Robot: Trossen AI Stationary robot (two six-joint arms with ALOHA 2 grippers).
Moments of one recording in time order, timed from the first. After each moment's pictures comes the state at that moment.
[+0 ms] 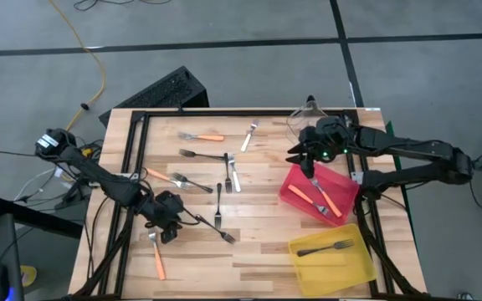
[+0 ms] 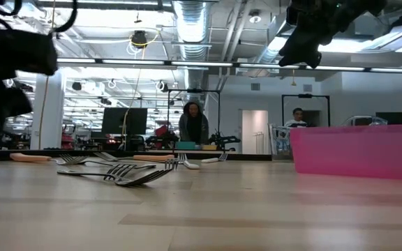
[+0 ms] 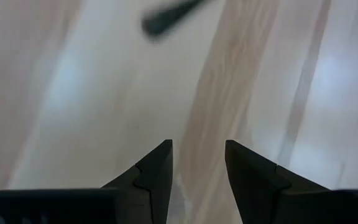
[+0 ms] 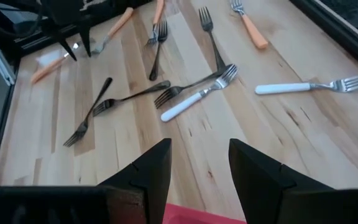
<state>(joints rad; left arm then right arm) -0.54 1.11 0.50 -0.47 -0.08 -0.94 -0.28 1.01 0.87 -0.48 -0.16 0.20</state>
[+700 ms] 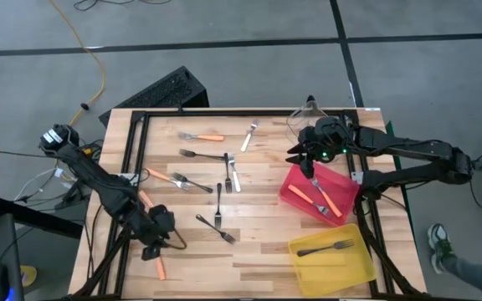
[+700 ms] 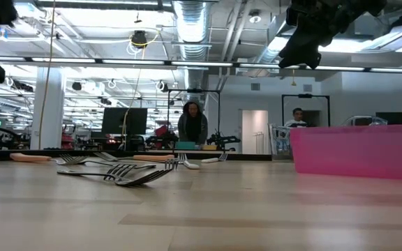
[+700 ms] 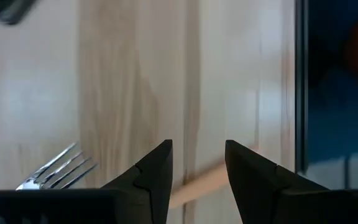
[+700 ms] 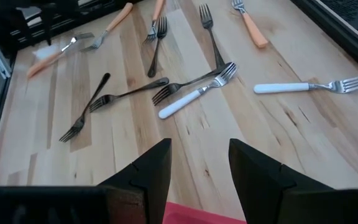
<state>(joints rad) -0.75 1.11 0.63 -0.54 0.00 -0.90 -0.28 1.01 0.87 -0.48 -0.16 0.17</state>
